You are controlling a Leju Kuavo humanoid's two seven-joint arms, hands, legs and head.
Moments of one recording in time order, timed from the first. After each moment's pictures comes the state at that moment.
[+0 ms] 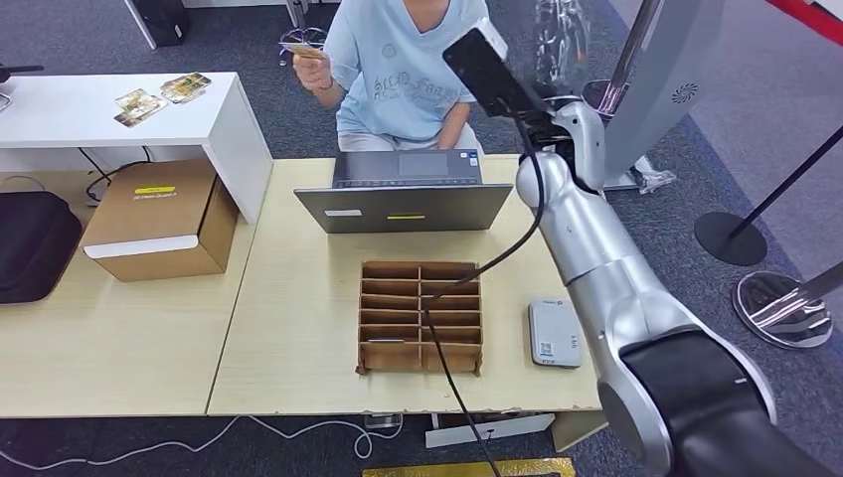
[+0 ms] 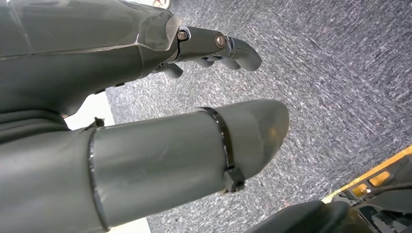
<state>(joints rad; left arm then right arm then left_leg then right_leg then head) -0.06 -0.18 0.60 -0.20 -1.39 0.19 0.15 -1.03 0.10 0.25 -0.84 0.76 -0.46 -0.08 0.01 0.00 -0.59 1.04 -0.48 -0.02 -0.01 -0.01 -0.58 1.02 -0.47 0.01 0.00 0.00</state>
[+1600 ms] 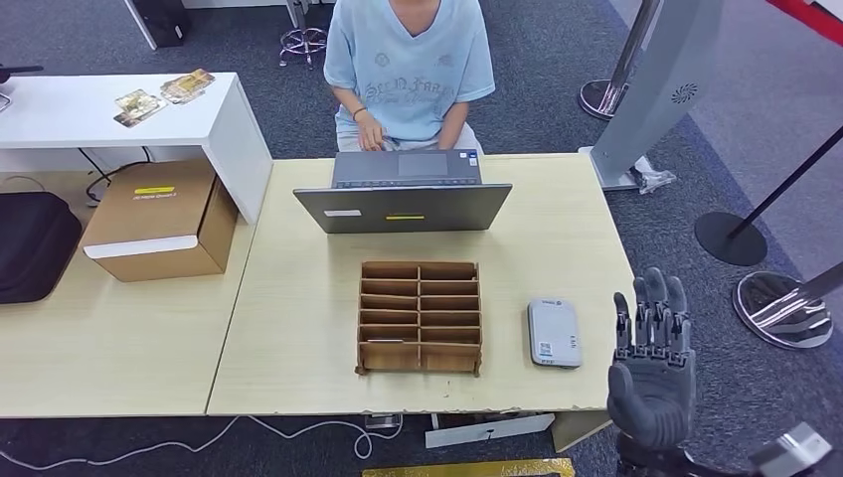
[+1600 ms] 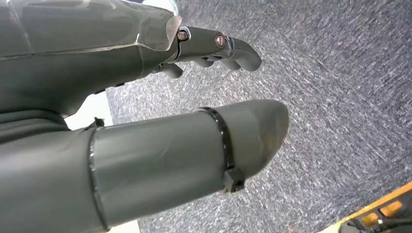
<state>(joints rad) -0.04 -0.16 0.62 -0.20 -1.42 0.27 0.13 0.29 -0.01 0.09 -1.92 -0.38 0.10 -0.44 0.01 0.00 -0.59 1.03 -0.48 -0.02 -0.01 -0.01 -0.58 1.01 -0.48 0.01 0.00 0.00</state>
